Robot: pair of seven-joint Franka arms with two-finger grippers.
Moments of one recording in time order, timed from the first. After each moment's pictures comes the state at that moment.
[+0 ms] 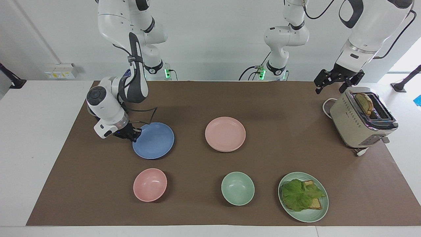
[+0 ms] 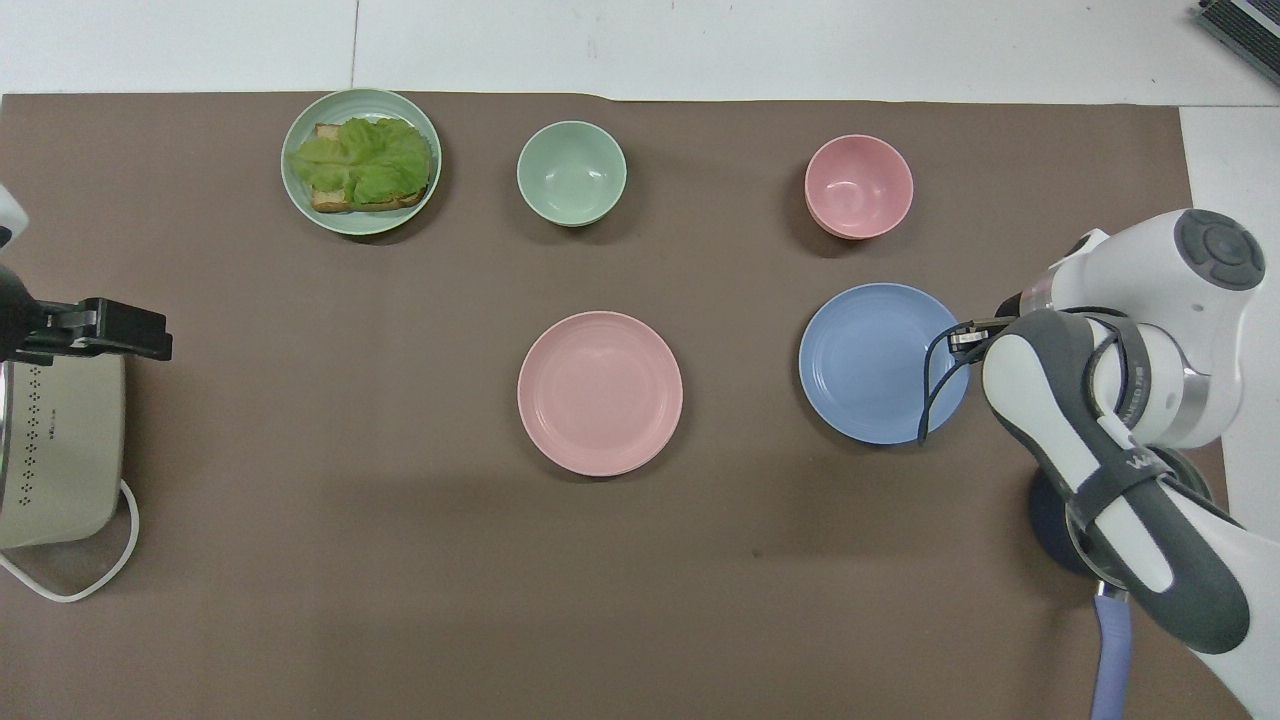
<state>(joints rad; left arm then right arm) -0.06 -0.07 -0.01 -1.68 0.00 1.62 -0.05 0.10 0.24 -0.13 -1.96 0.12 2.13 -0.13</state>
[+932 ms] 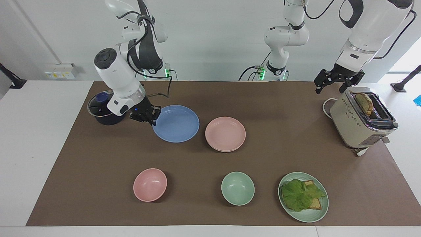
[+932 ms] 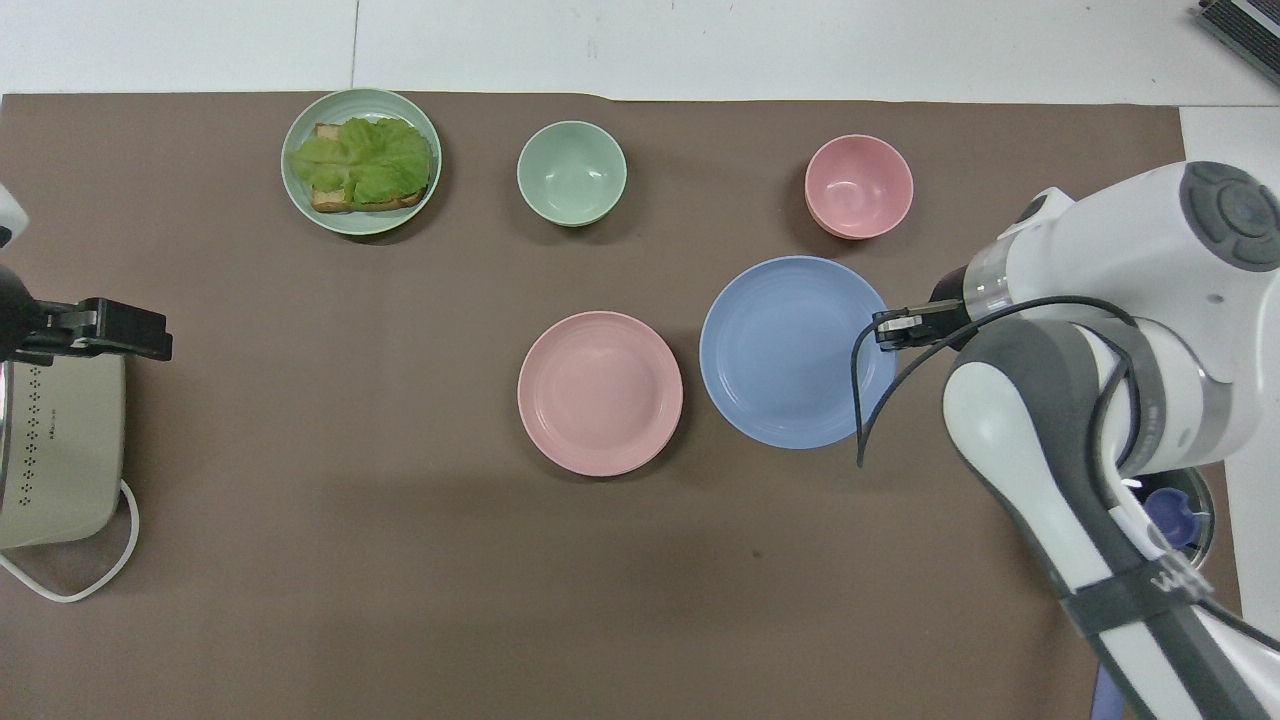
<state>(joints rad) -0.06 -0.07 -0.01 -1.68 0.00 1.62 -0.05 0.18 0.11 0.00 -1.86 0.19 1.98 0.03</state>
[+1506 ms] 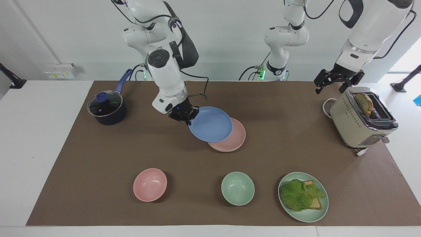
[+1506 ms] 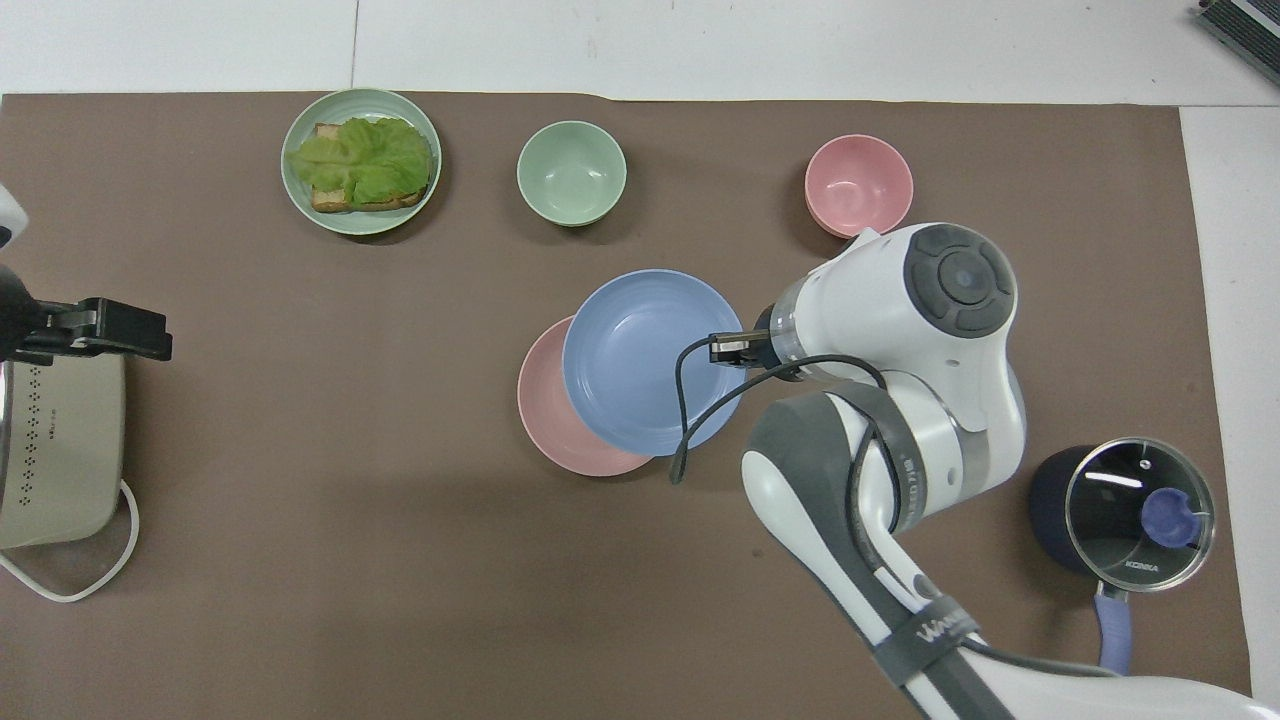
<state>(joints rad) -0.06 -0.07 -0.01 -1.68 0.00 1.62 -0.05 0.41 0.20 0.01 -1.86 0.19 2.17 0.29</state>
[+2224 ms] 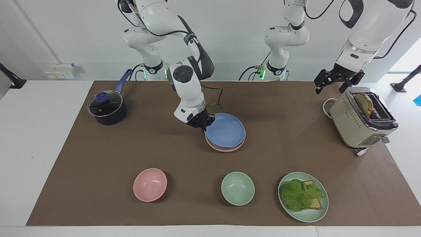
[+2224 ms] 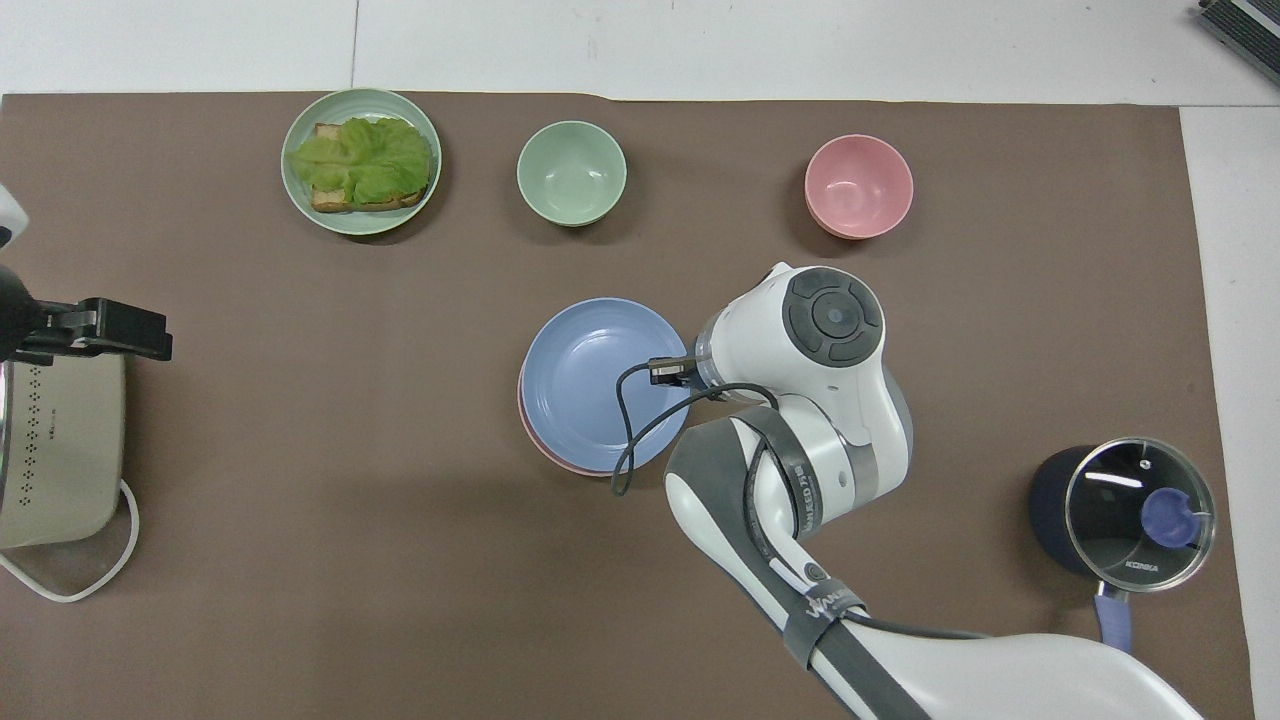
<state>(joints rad) -0.06 -0.07 -0.01 -1.68 0.00 1.62 -0.05 0.48 0.29 0.01 -1.88 0.20 2.26 0.32</state>
